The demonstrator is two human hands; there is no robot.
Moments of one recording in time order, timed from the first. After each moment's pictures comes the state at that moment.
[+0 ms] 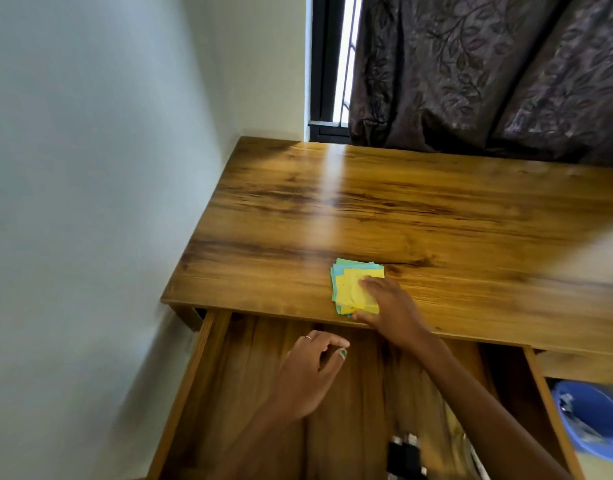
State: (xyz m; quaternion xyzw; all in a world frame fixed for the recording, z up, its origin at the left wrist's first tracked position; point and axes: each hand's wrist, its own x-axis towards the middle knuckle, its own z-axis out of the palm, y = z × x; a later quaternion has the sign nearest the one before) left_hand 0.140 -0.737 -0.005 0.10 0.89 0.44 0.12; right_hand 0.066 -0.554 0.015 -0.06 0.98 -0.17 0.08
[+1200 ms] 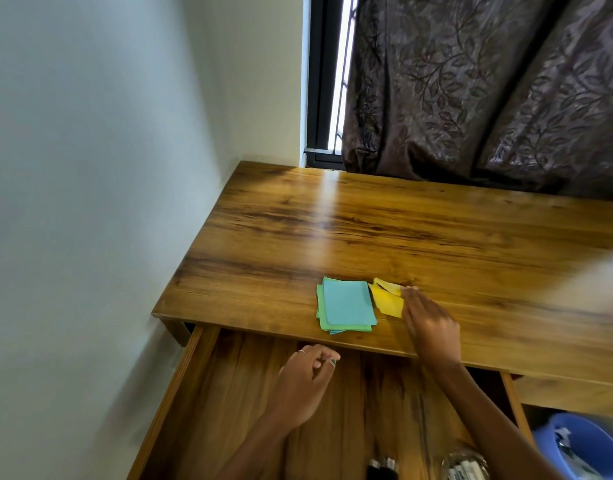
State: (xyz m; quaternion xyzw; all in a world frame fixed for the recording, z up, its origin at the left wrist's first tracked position) left_hand 0.136 -0.708 -0.003 0.05 0.88 0.47 0.11; right_hand 0.079 -0.475 0.022 -0.07 0.97 -0.07 -0.22
